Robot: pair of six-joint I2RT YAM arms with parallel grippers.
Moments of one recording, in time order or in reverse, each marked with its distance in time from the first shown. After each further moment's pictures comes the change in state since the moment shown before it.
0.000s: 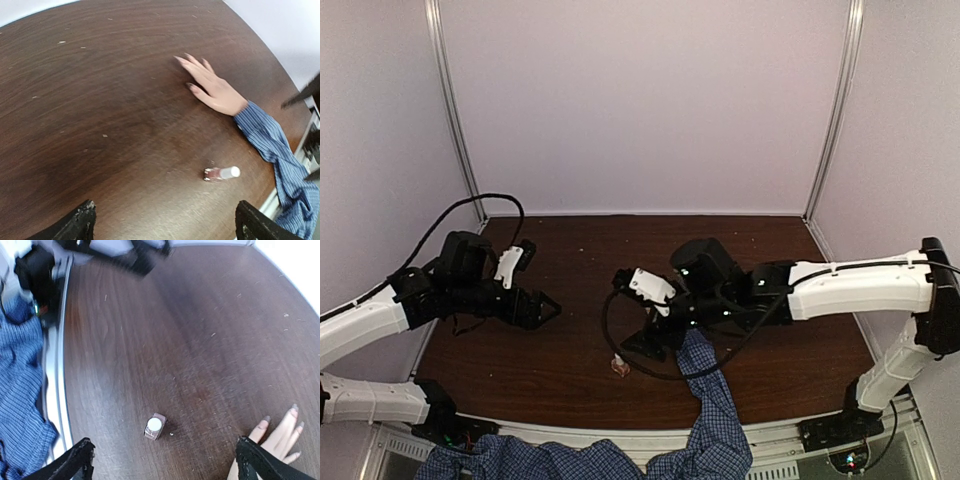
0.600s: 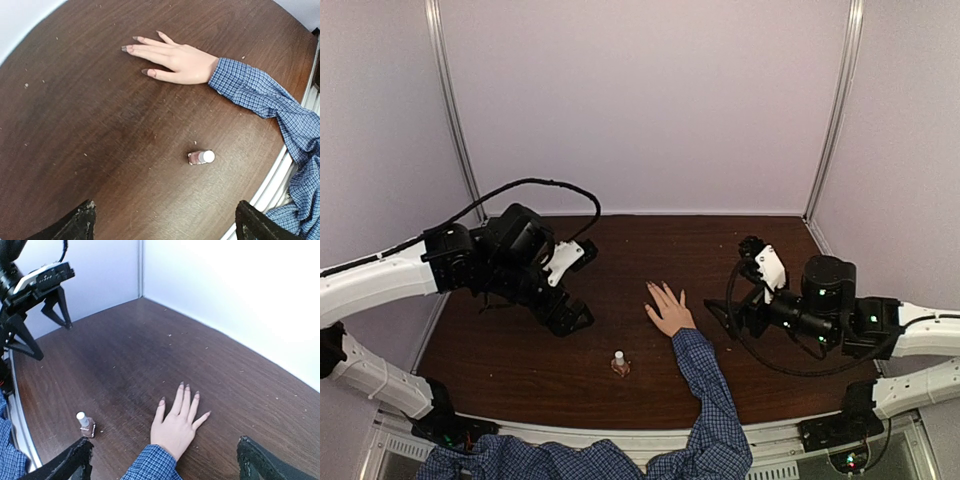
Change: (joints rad) left arm -0.303 0.320 0.404 -0.296 -0.143 0.200; right arm -0.048 -0.698 -0.537 0.229 0.385 0.154
